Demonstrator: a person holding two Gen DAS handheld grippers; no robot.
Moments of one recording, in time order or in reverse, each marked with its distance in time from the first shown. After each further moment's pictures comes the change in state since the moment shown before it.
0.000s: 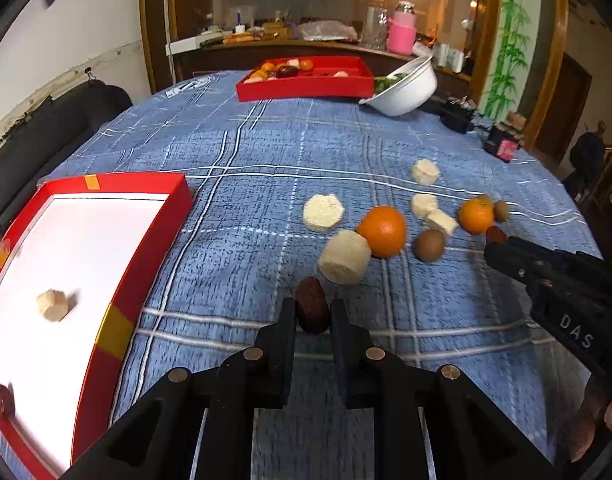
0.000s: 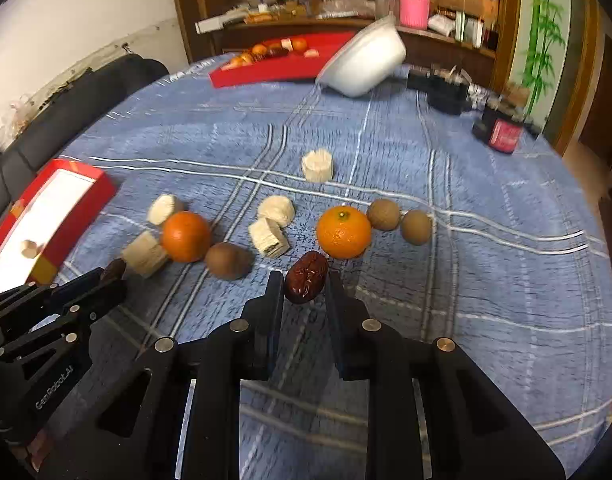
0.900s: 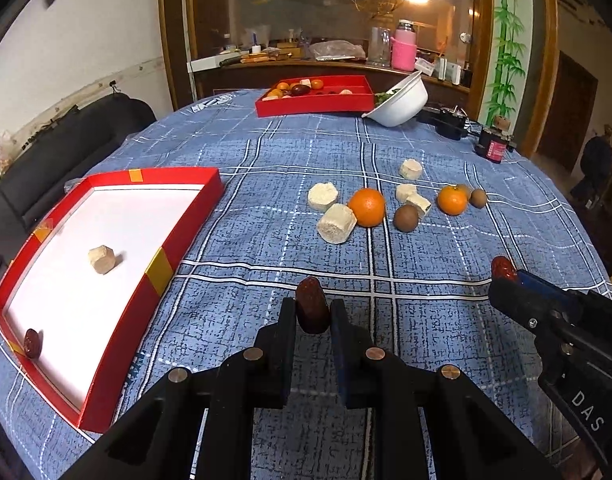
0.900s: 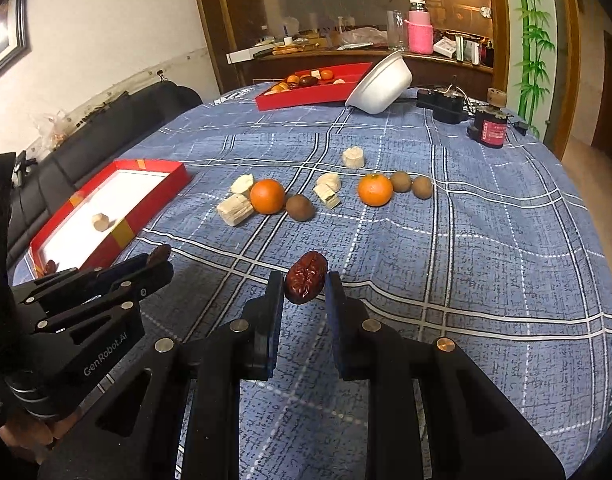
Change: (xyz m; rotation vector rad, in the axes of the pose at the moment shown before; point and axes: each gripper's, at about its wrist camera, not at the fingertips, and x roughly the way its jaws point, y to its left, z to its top) left arm -0.046 -0.014 -0.036 -0.005 -0.066 0.087; right arm -0.069 0.020 -0.061 0.021 -0.112 0.102
